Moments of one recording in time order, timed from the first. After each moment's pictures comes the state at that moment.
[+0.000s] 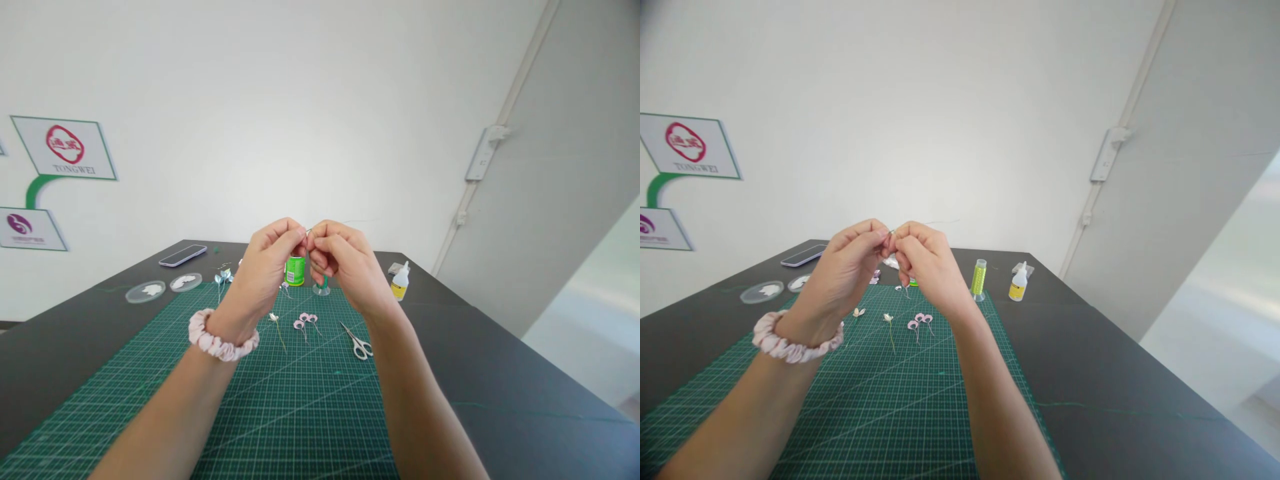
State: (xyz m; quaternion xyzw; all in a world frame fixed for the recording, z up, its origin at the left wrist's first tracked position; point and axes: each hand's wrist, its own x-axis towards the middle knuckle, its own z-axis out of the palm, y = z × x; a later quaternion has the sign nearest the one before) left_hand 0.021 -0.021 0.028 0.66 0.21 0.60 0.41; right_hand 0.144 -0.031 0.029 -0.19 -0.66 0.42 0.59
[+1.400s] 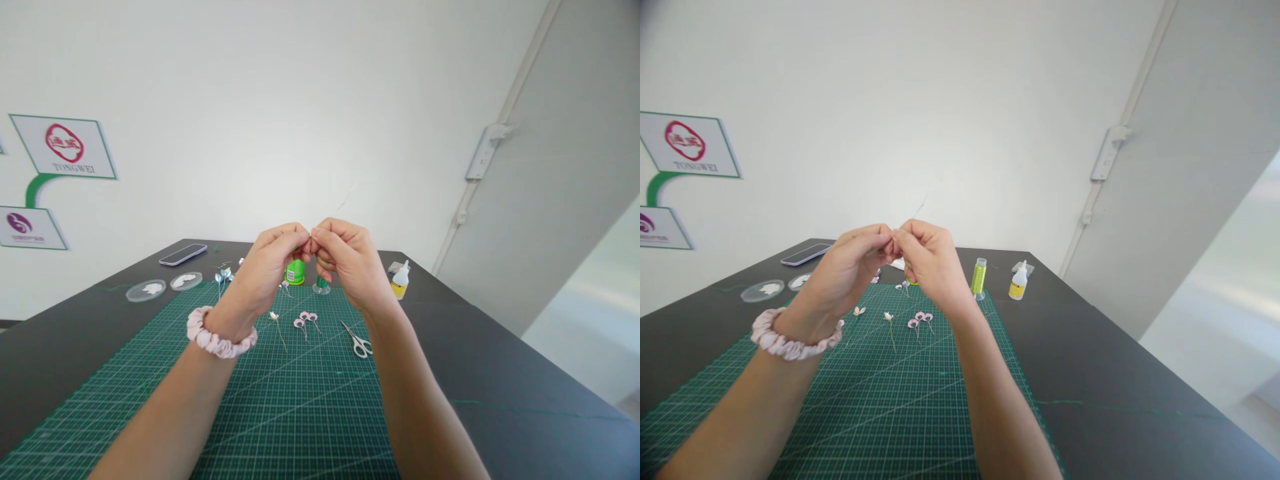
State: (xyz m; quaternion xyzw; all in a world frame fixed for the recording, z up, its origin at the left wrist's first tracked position) left_hand 0.020 -0.021 0.031 0.68 0.18 0.57 0.43; right_hand 0.145 -0.029 0.029 -0.20 -0.66 0.37 0.62
